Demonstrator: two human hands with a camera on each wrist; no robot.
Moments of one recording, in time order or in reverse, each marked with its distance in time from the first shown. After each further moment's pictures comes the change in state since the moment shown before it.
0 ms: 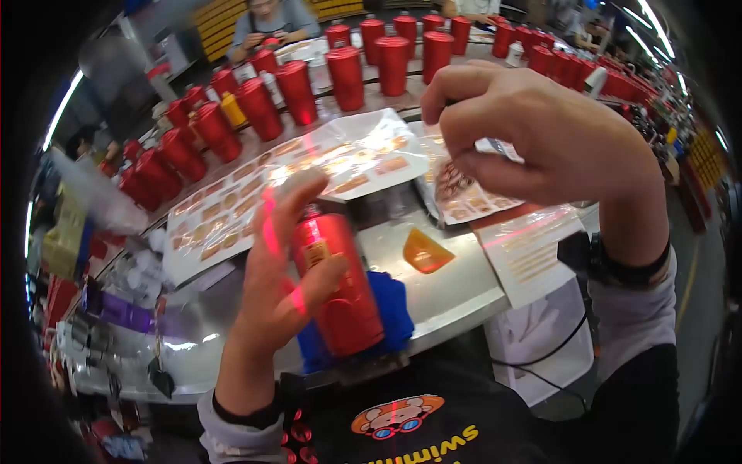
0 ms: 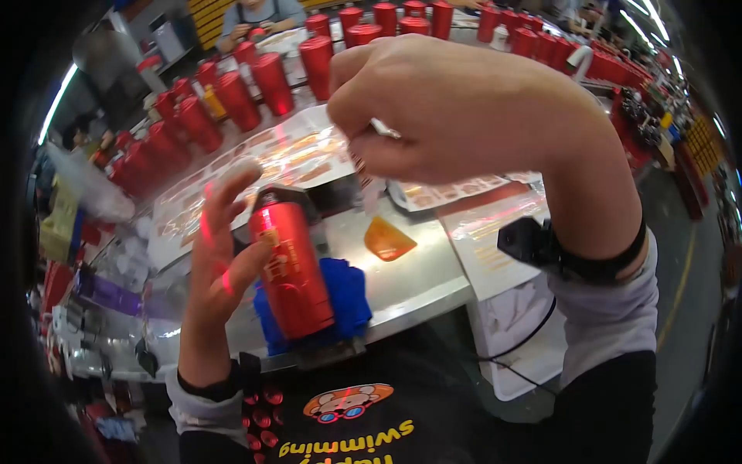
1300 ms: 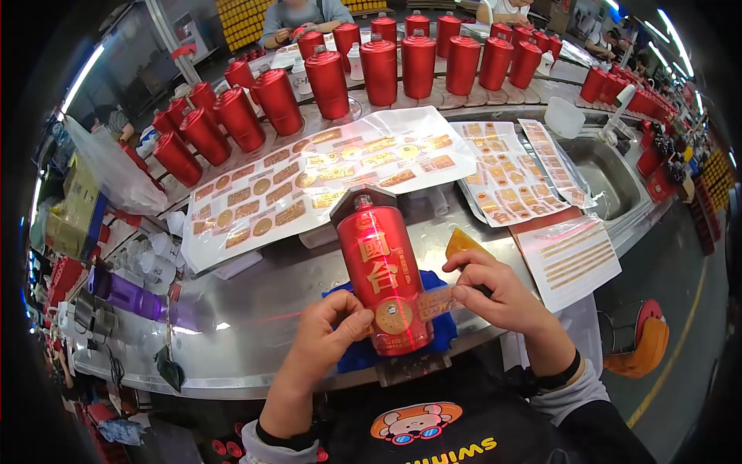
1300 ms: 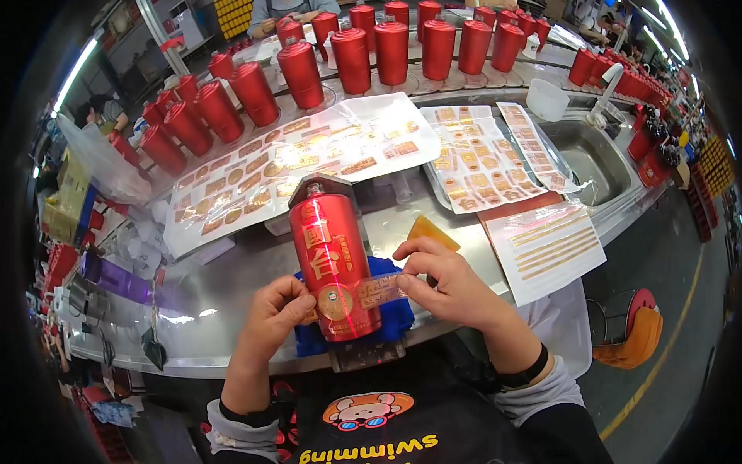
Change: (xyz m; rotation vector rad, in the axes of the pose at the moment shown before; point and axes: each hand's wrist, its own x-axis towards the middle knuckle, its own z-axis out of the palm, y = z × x) left_hand -0.093 -0.048 -0.012 -0.452 -0.103 -0.669; right_hand -0.037 -0.061 0.211 0.847 0.332 0.481
